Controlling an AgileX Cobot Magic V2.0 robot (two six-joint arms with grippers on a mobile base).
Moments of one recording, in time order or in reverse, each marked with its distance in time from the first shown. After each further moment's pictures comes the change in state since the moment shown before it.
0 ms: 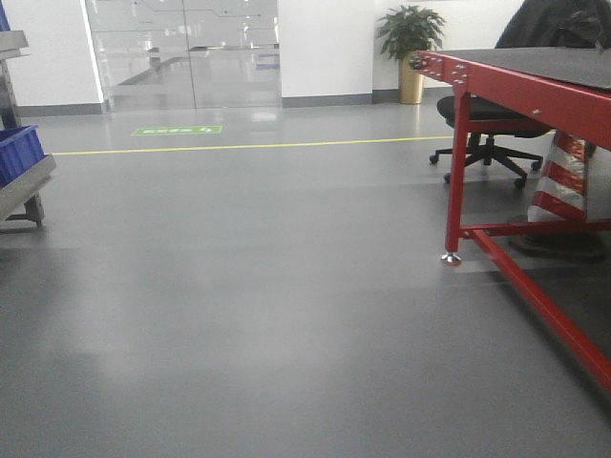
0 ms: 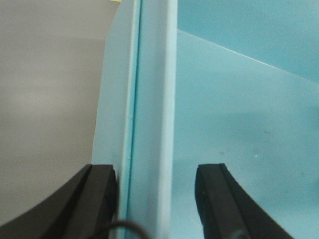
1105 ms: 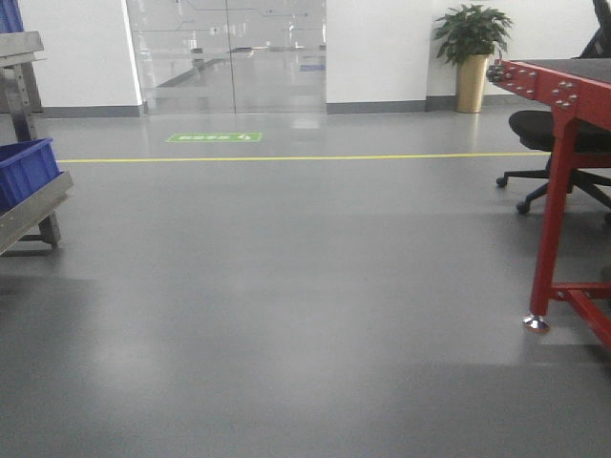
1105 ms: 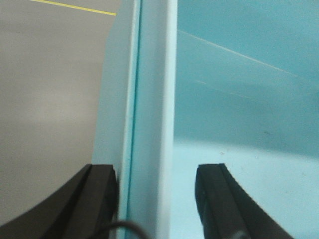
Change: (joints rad) left arm 0.000 0.000 0.000 0.000 -0.002 0.000; right arm 0.000 0.000 0.000 0.000 0.000 0.002
